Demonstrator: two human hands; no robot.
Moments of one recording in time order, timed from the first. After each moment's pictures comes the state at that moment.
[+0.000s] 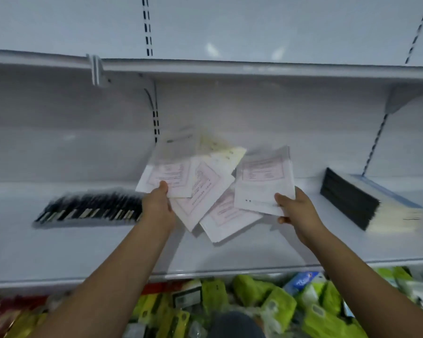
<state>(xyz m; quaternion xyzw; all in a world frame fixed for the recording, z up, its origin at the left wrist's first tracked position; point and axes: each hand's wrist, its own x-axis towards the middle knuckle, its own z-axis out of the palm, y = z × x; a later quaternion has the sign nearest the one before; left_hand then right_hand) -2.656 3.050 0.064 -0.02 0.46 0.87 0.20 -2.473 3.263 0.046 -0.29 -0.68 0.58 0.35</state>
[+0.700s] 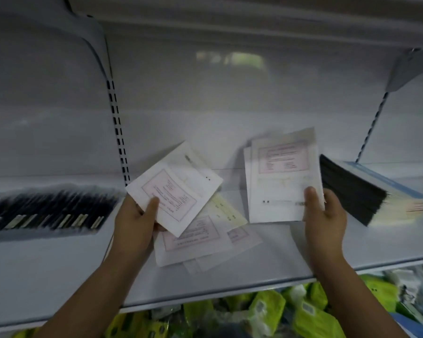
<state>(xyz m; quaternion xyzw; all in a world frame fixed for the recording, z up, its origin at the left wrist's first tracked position) -2.681 3.073 -0.026 0.22 0.60 0.77 0.08 -2.464 3.296 -0.005 -0.32 -0.60 0.42 0.60</state>
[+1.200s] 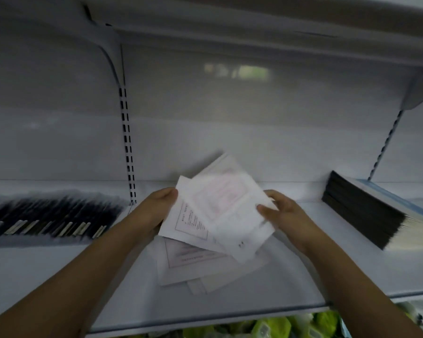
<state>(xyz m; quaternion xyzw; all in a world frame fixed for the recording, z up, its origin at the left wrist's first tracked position) -2.708 3.102 0.023 0.23 0.71 0.62 0.24 -2.524 3.315 0.015 -0.20 -0.74 0.58 0.27</state>
